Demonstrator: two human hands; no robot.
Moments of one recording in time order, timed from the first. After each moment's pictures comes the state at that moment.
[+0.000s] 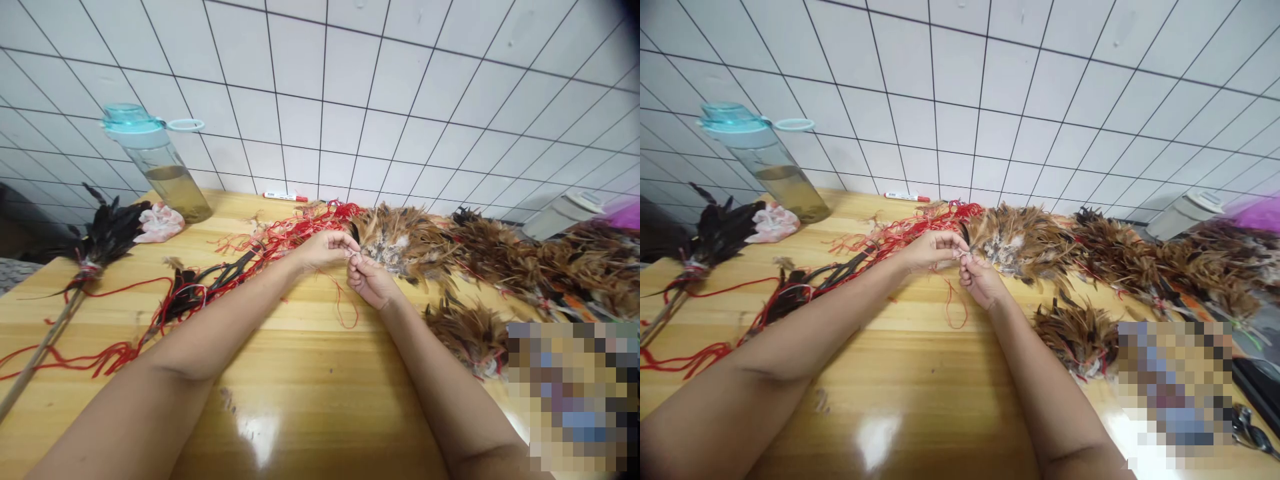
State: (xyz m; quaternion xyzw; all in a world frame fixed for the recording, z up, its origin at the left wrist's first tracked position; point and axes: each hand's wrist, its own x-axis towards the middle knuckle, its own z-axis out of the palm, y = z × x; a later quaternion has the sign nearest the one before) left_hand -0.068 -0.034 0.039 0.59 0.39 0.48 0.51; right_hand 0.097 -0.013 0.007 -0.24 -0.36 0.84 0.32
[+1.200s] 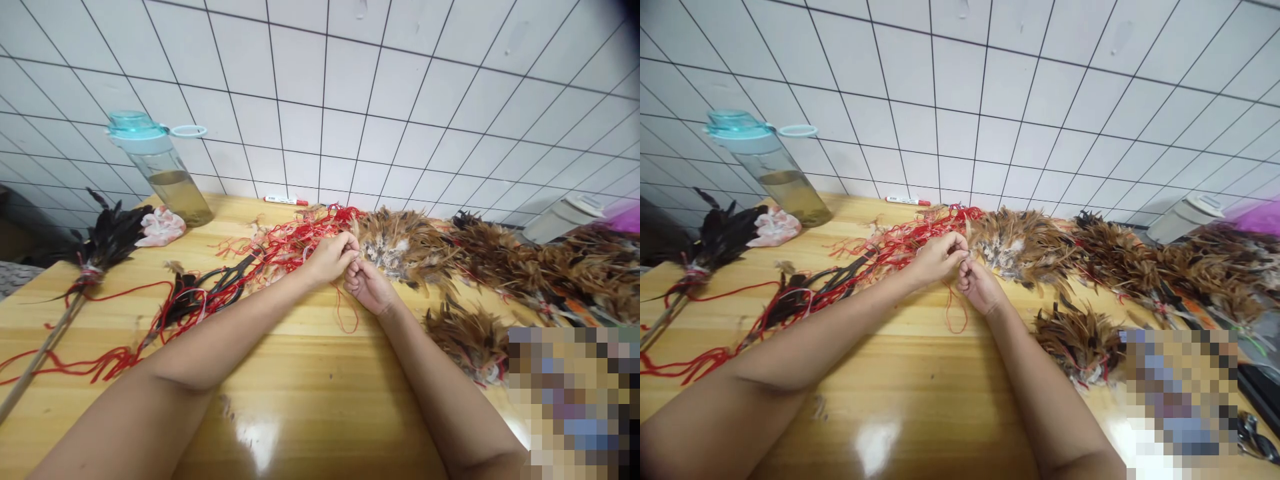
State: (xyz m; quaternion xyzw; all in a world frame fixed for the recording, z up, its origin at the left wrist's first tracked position) left_hand -0.046 -0.039 0.042 0.69 0.52 0.47 0.19; right_hand 0.092 -0.014 0.007 -0.24 -0.36 0.85 0.31
